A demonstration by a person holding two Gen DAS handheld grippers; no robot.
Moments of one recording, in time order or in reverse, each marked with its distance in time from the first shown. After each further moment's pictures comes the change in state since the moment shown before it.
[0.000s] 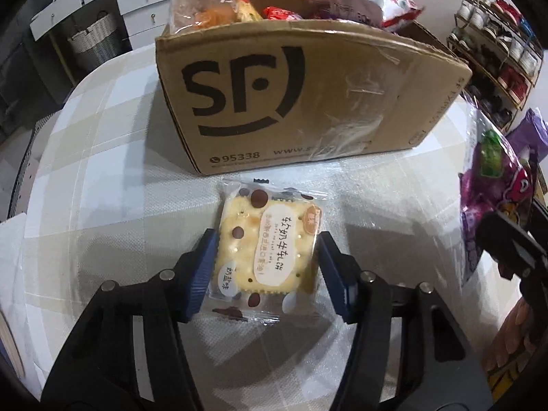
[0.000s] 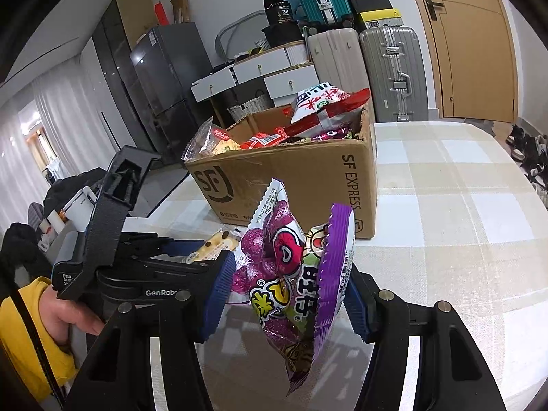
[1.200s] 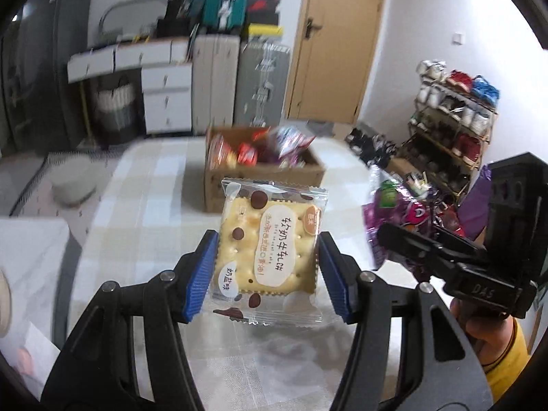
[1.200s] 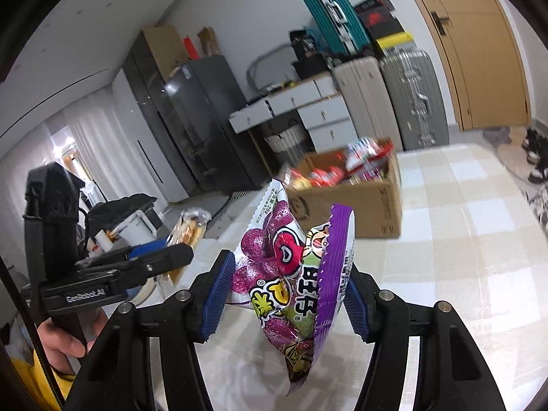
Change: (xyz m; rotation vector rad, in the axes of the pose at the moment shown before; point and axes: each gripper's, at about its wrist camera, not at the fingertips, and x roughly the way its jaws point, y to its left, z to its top) left arm -0.251 -0.039 -0.105 -0.057 -0.452 -0.076; right arm -0.133 0.048 -0.008 0.023 -0.130 0.161
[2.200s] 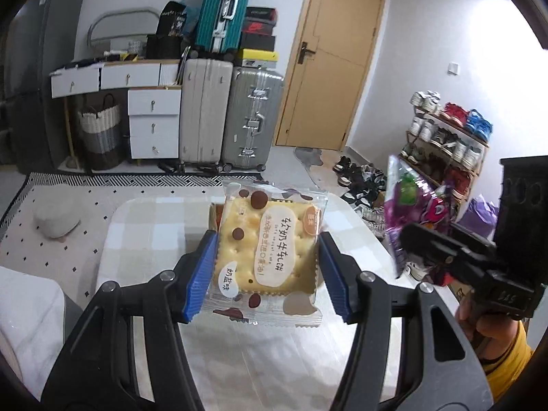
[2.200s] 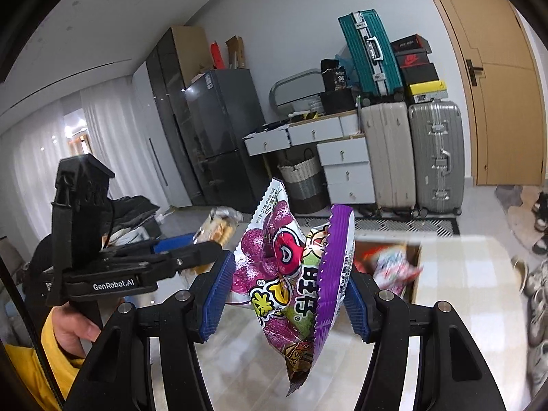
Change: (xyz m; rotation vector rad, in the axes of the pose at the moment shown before) left arm 0.024 0.068 0.153 -0.048 -0.027 -0.072; right arm 0.029 0.048 0.140 -0.146 -0.059 -0.001
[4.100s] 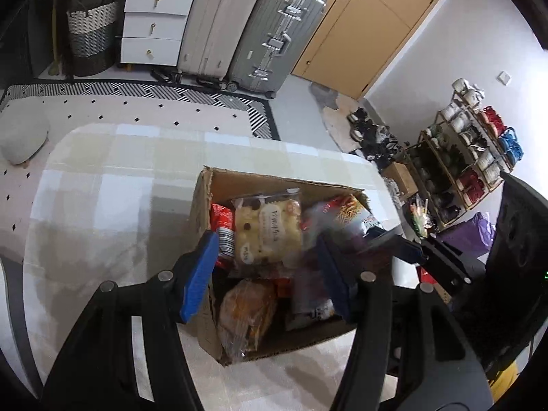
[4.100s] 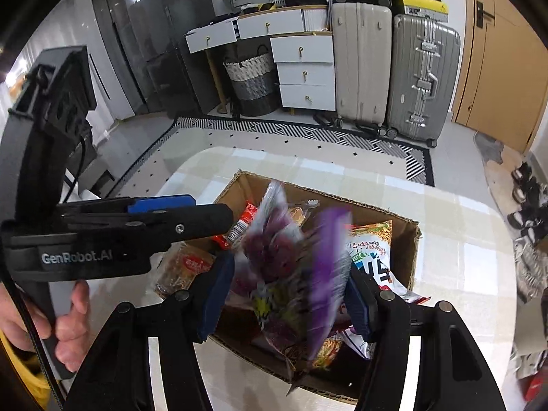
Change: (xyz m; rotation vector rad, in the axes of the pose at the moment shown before) left arm 0.310 0.085 0.022 -0.223 0.326 -0.060; right arm 0.240 -0.113 0.002 -0.039 0.467 -0.213
